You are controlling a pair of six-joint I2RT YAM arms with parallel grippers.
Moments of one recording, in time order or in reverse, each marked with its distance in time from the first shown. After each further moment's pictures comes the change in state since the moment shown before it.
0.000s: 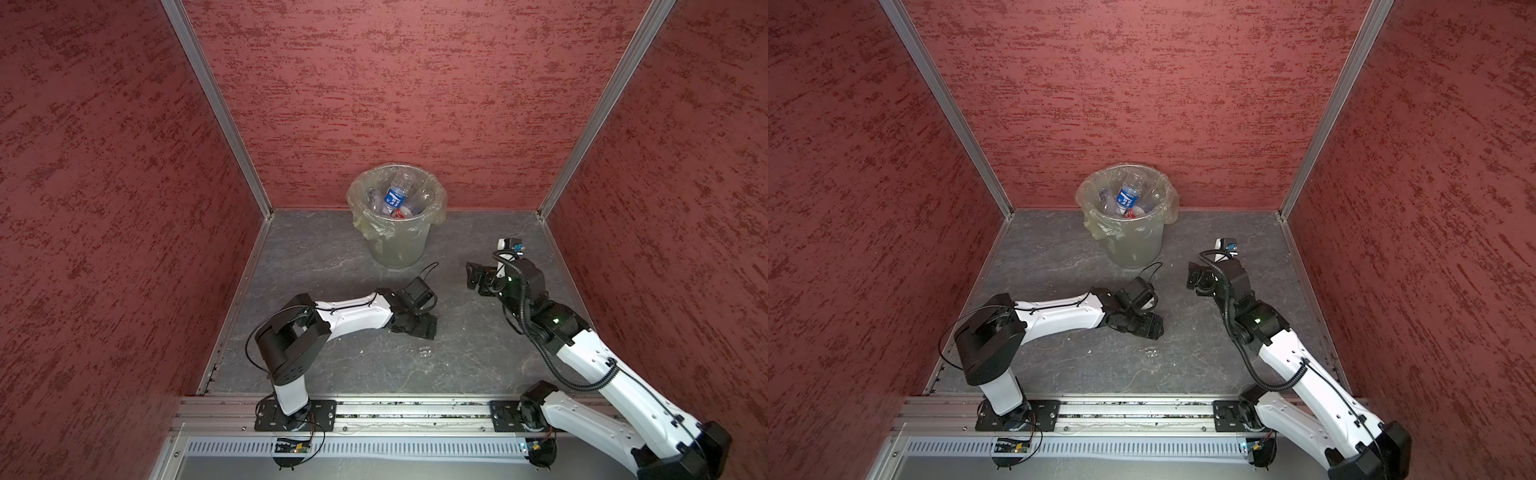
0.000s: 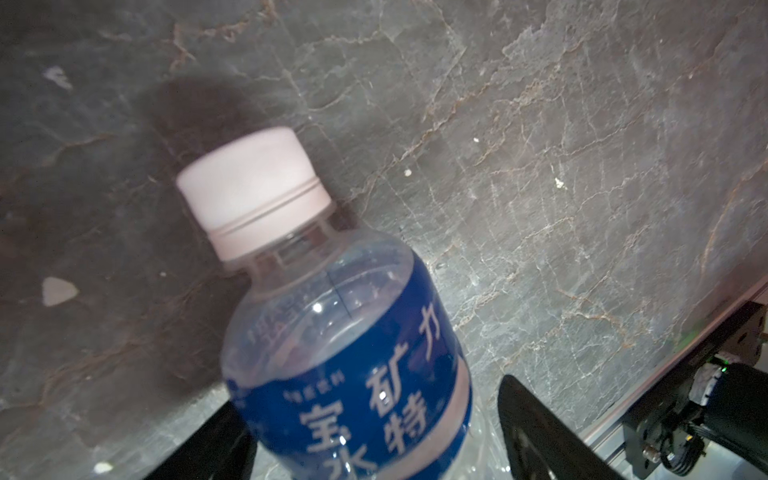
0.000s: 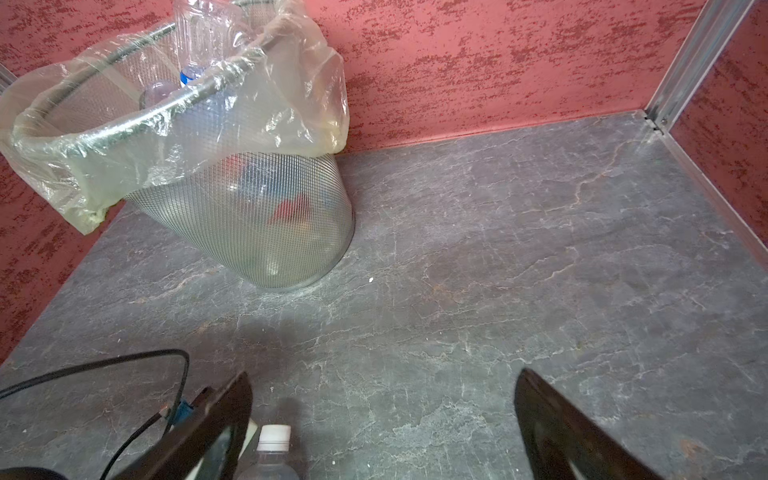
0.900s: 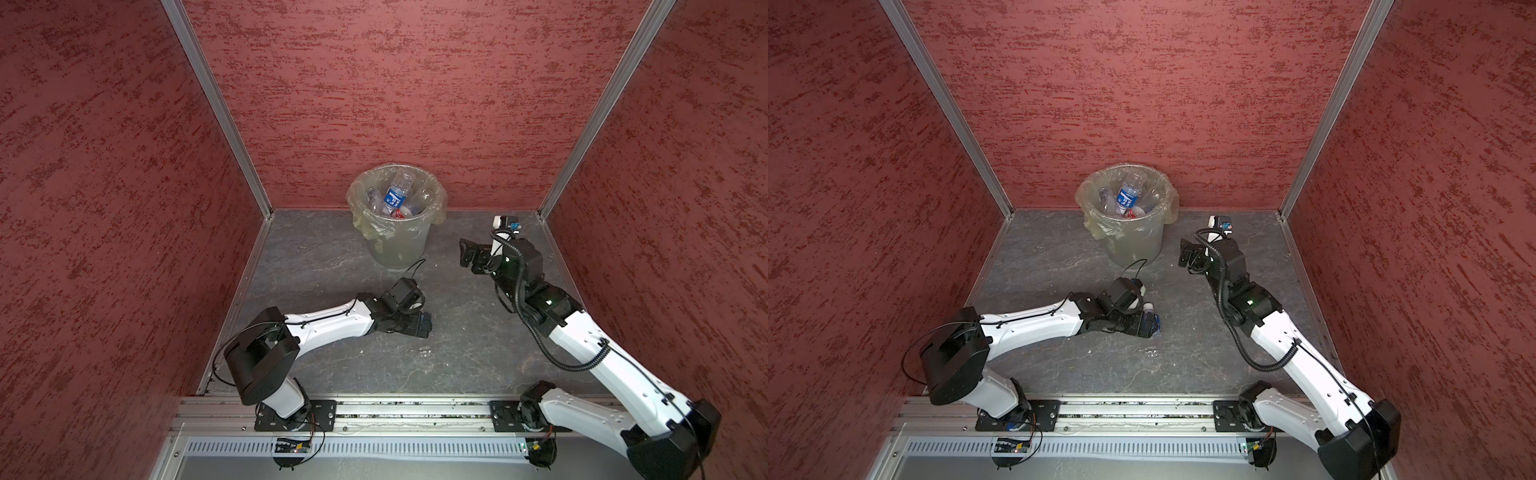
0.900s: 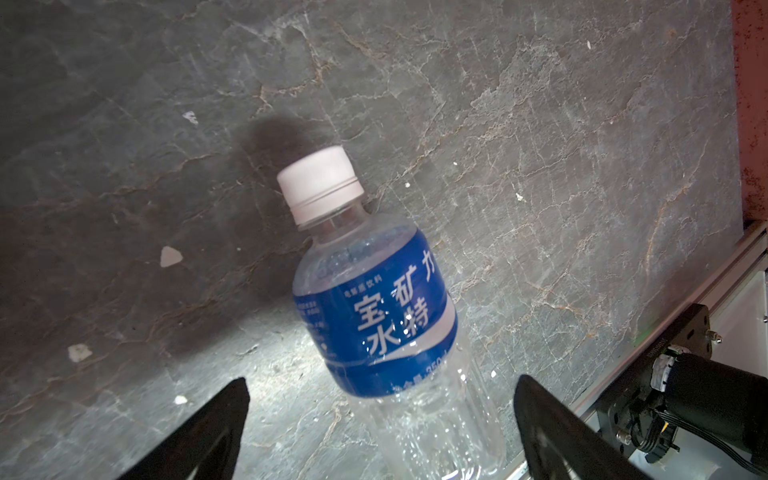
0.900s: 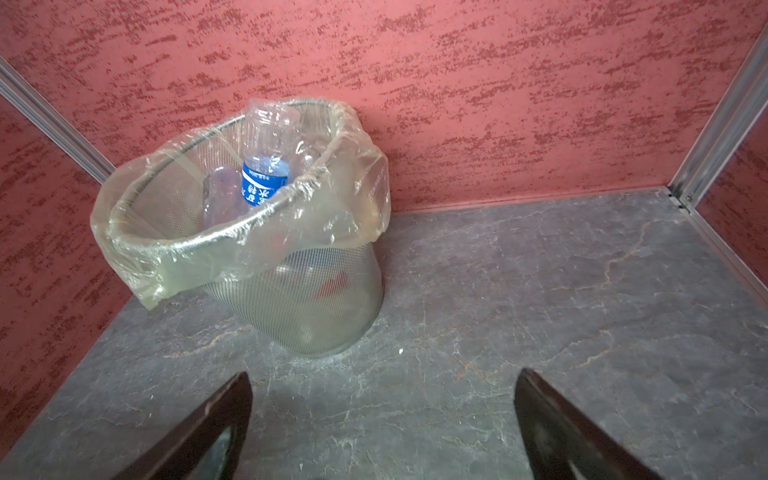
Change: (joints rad) left arm 0.016 -0.178 -0.127 0.065 -0.041 -0.013; right arm 0.000 0.122 0.144 0.108 0.000 -0.045
